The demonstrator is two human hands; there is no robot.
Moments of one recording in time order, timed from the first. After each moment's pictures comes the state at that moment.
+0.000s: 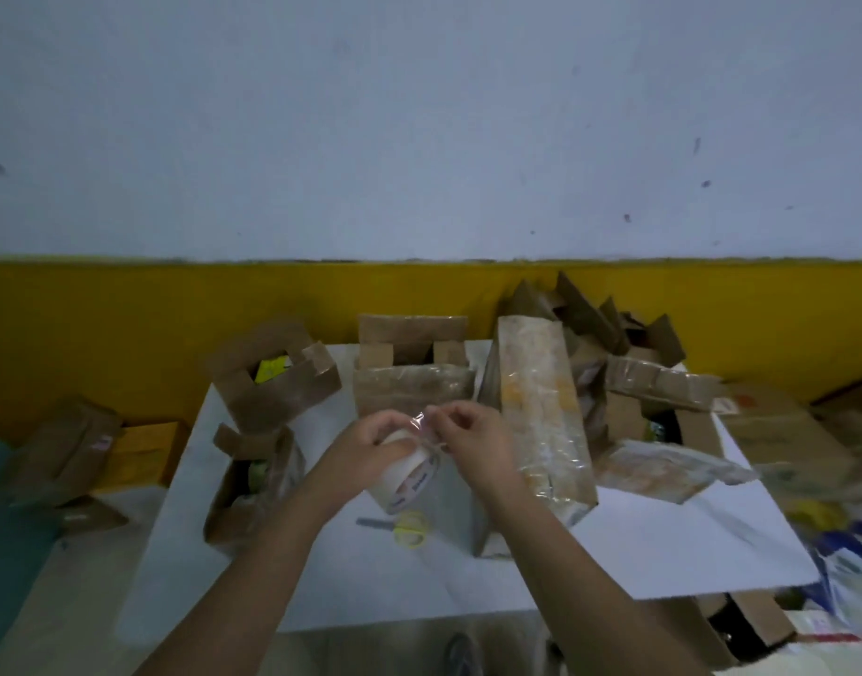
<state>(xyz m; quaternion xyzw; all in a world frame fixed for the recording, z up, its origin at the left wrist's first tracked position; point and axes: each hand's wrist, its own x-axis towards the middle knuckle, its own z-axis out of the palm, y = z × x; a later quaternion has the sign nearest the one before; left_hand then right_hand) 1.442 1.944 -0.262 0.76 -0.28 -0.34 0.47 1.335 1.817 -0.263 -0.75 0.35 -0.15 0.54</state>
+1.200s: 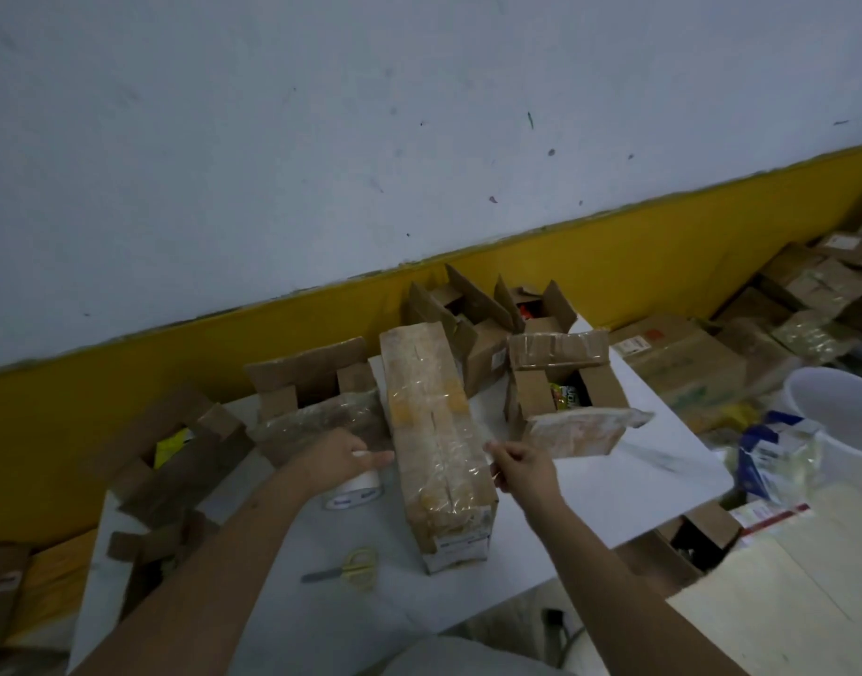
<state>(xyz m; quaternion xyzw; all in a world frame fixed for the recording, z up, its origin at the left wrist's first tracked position) 1.465 1.818 -0.301 0.79 -0.49 -0.35 0.14 1.208 1.702 -0.336 -0.57 0.53 -0.22 0.59</state>
